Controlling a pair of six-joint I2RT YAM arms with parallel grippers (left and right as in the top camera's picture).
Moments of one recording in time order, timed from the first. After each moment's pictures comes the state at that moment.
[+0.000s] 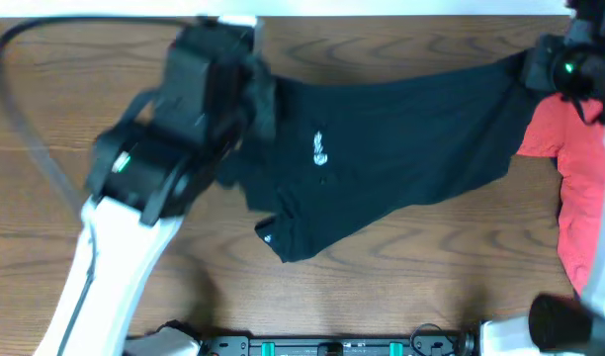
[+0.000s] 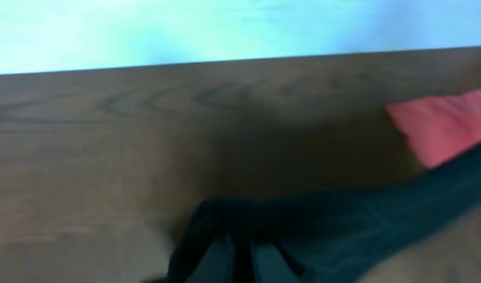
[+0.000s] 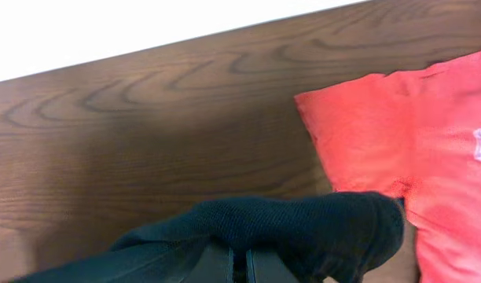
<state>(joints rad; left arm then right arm) -0.48 1.42 1.84 -1.08 -0.12 -0.29 -0.12 1.63 1.99 -1.21 -0.13 0.13</state>
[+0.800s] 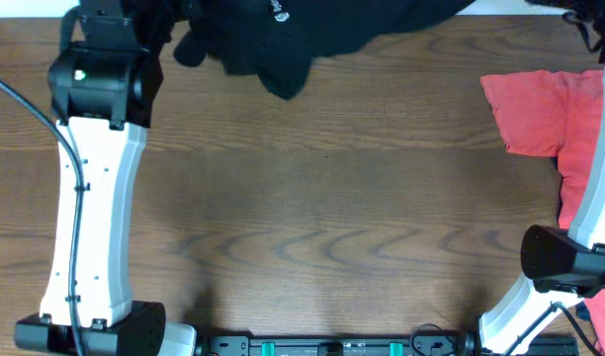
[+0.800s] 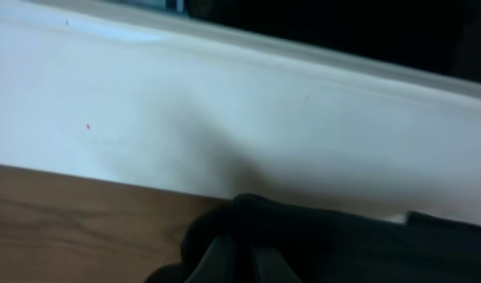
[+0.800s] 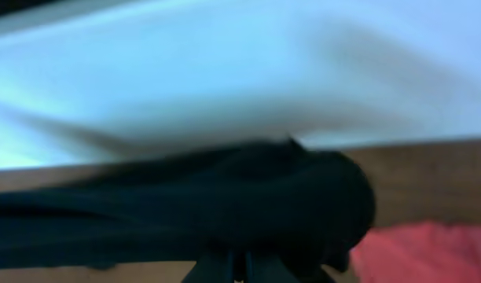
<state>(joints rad) -0.12 1.64 1.99 -0.70 -0.05 -0.27 -0.12 1.94 2.46 -1.11 -0.27 0.15</state>
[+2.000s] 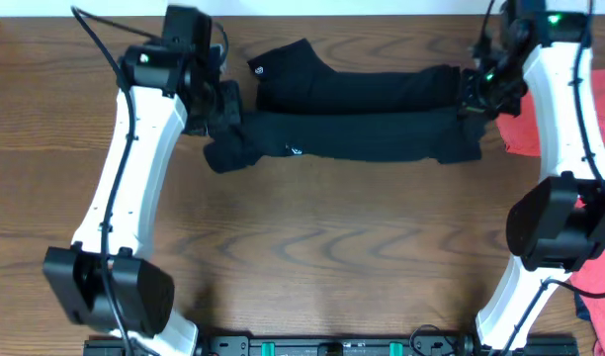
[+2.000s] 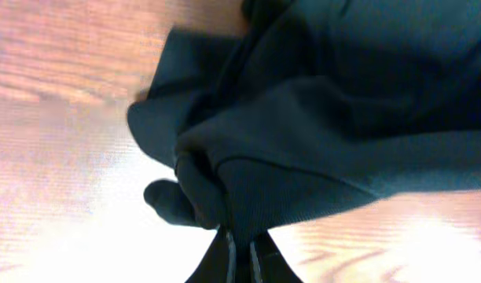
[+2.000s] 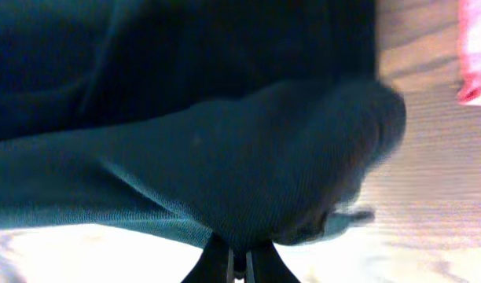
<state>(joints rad) -0.15 1.73 1.68 -1.19 0.13 -0.27 -0.04 2.06 1.98 -1.42 -0.19 0.10</state>
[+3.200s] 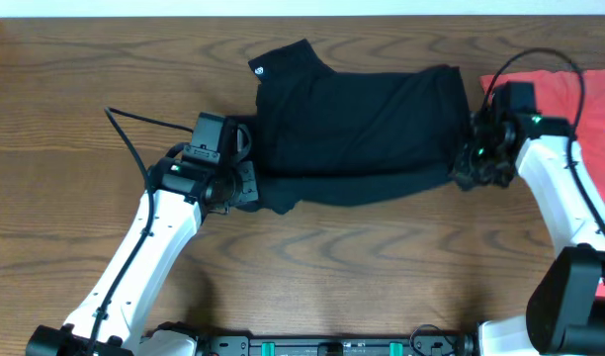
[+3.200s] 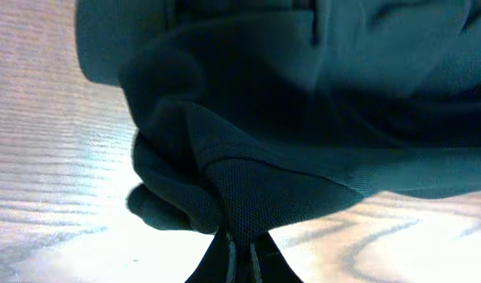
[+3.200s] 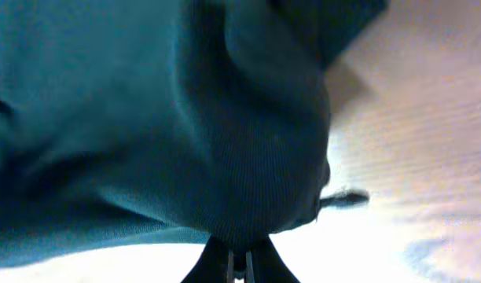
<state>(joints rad) -0.27 1.37 1.01 -0.83 0.12 -0.43 -0.07 1.64 1.23 -0.94 -0.17 0.26</state>
